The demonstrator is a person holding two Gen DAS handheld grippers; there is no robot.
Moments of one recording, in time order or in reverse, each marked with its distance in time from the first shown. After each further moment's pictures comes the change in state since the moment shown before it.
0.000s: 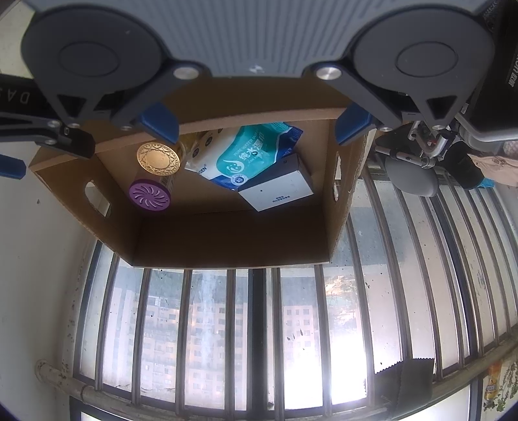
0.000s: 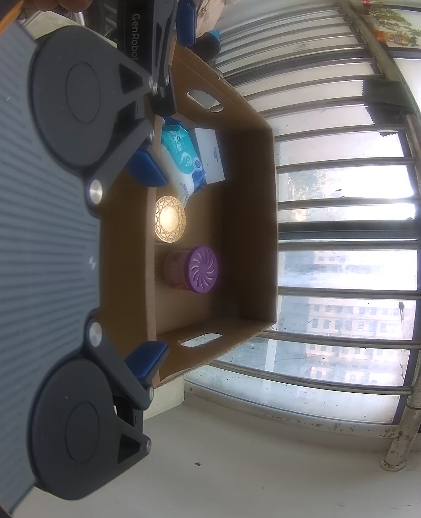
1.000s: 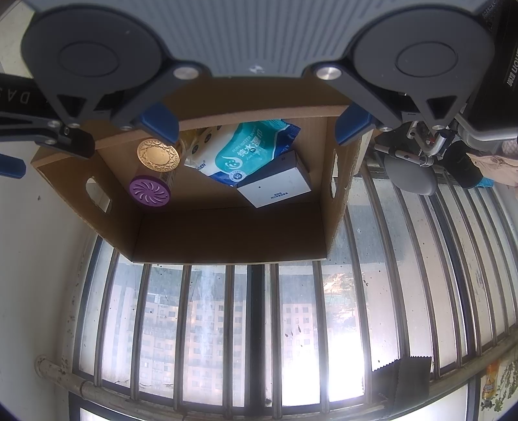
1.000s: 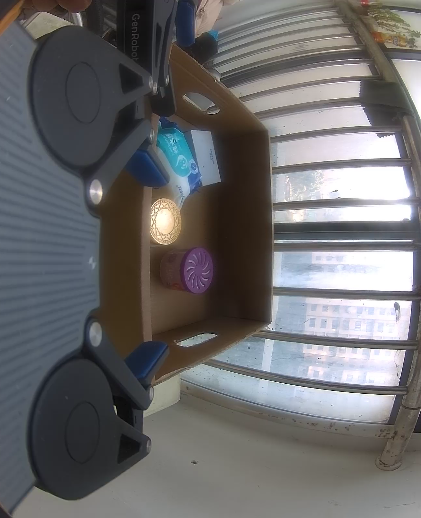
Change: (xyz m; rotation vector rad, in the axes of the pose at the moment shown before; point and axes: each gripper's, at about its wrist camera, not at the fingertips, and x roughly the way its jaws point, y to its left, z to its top) left arm -0.004 0.000 0.002 -0.005 -0.009 0.005; right arm -0.004 0.003 0.004 -0.003 -0.007 -0.004
